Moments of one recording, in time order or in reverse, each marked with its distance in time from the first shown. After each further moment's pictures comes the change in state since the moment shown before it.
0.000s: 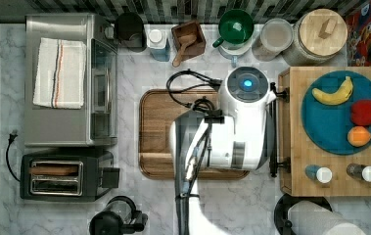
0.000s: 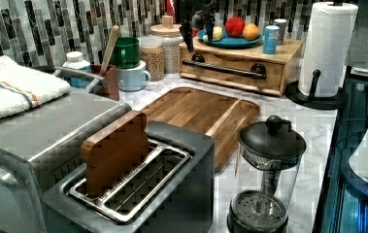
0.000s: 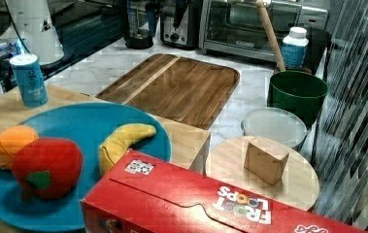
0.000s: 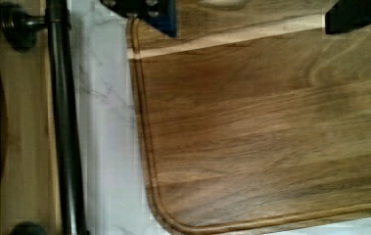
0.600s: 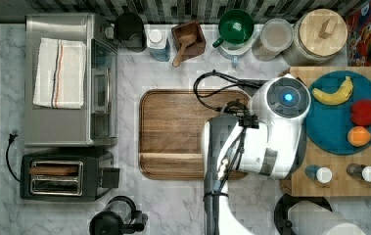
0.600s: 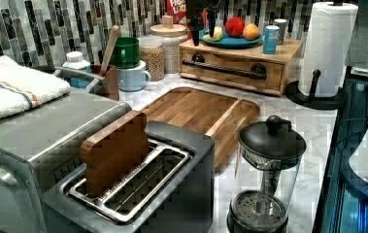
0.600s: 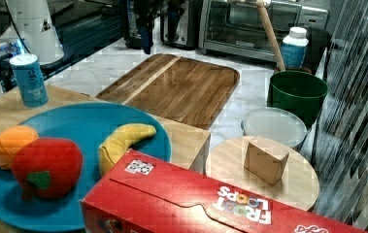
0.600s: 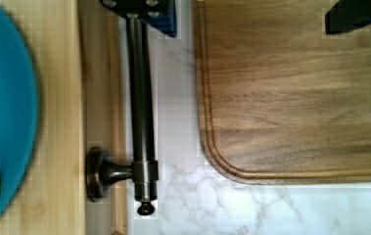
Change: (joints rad) arm -0.046 0.003 -0.080 -0.023 -0.024 0.169 -0.238
